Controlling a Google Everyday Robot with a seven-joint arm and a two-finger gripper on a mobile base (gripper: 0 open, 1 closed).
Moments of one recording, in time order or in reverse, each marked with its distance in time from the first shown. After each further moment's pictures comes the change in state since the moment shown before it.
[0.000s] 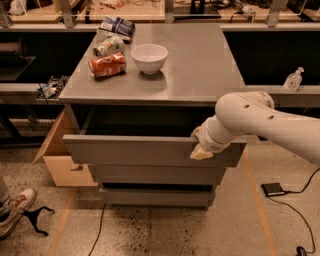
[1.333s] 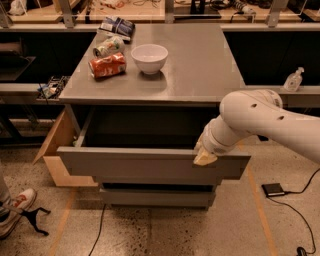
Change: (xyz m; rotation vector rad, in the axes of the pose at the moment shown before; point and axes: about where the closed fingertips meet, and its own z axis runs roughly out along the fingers) arm -0.002 0.014 -0.032 -0.008 0.010 0.032
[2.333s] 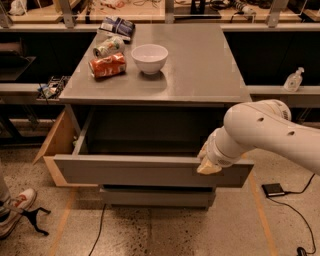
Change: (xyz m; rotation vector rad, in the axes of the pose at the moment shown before) arm 0.013 0.032 -0.009 0.015 0.030 0.011
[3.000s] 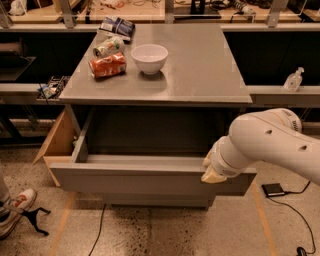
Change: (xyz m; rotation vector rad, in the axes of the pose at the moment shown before) arm 0.009 0.026 -0.011 0.012 0.019 0.022
